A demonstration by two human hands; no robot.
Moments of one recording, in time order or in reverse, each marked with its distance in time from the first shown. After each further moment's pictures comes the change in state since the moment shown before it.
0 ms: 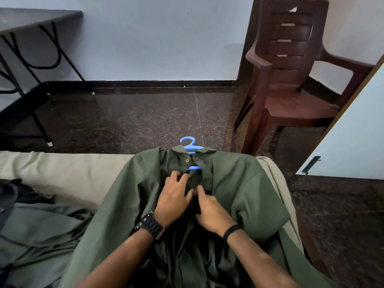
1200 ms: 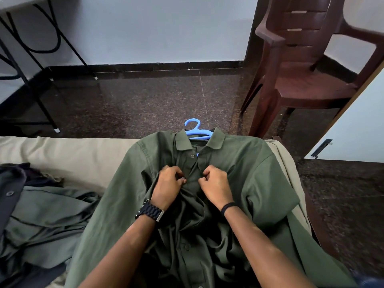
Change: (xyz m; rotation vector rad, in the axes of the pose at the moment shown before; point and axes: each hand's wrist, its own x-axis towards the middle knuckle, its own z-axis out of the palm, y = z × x) left_hand -0.005 -0.027 -0.005 -0.133 0.013 -0.246; right_hand 0.033 0.005 0.017 0.226 0.389 0.178
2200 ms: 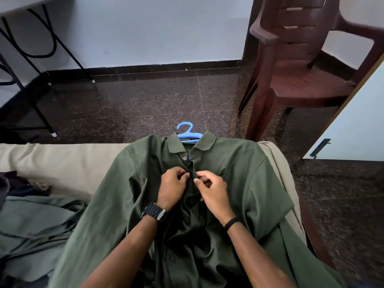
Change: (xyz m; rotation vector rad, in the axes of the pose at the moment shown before) left_hand 0.013 0.028 0.031 -0.256 0.059 -0.068; right_hand -0.004 0.027 -0.007 0.471 0.023 -0.053
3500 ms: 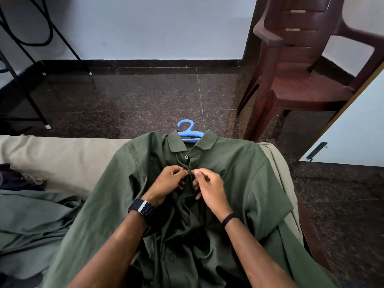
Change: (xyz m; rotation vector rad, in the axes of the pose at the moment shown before) left_hand 0.007 0.004 -0.015 -0.446 -0.317 -0.198; right_hand 0.006 -0.007 0.007 0.109 -0.066 0.058
